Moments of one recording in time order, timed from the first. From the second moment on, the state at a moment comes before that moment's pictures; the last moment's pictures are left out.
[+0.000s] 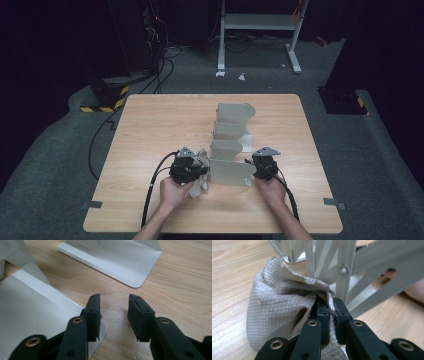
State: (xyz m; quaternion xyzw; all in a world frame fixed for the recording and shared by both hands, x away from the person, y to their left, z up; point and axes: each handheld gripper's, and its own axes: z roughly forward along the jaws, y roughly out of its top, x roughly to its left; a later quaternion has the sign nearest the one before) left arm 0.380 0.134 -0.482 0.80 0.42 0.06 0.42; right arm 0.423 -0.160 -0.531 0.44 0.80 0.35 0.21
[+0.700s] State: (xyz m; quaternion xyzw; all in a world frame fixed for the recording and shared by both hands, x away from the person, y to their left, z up) left arm 0.407 0.137 -0.418 0.78 0.39 0.09 0.47; right arm 0.421 -0.148 -0.531 0.42 0.81 0.35 0.22
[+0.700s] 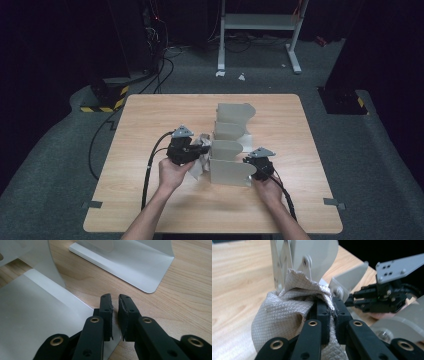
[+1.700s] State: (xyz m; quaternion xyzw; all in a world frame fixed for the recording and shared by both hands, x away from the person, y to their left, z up) left arm 0.432 0.122 -0.440 0.81 0.40 0.09 0.43; right arm 0.426 -0.172 -0.528 0.45 0.80 0.35 0.19
